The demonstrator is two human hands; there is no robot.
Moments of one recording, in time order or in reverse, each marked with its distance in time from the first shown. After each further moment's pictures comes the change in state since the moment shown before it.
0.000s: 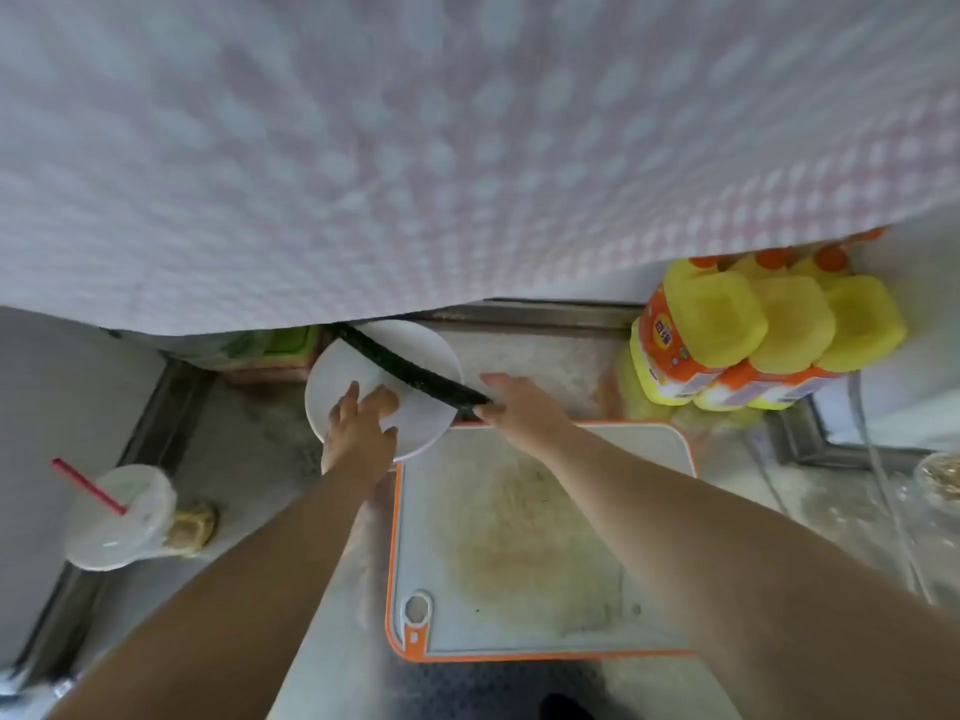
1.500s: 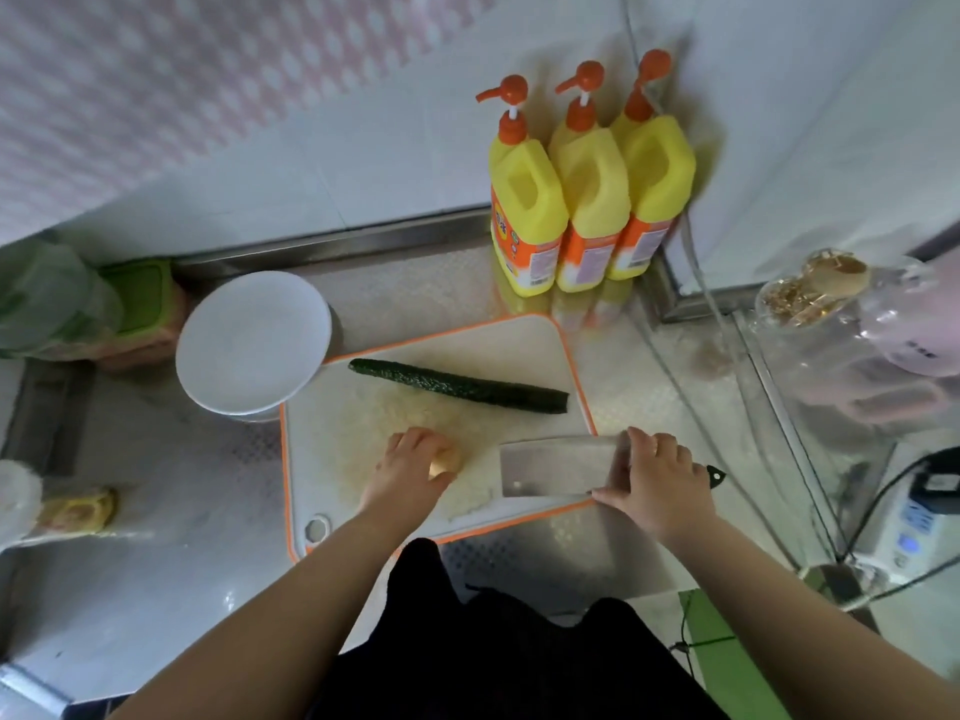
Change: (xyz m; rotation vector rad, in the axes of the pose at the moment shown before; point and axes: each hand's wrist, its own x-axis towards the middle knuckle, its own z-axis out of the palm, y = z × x) left_hand -0.156 0.103 0.124 0.143 -0.274 0.434; right_hand -0.271 0.231 -0.034 -0.498 0.124 0.460
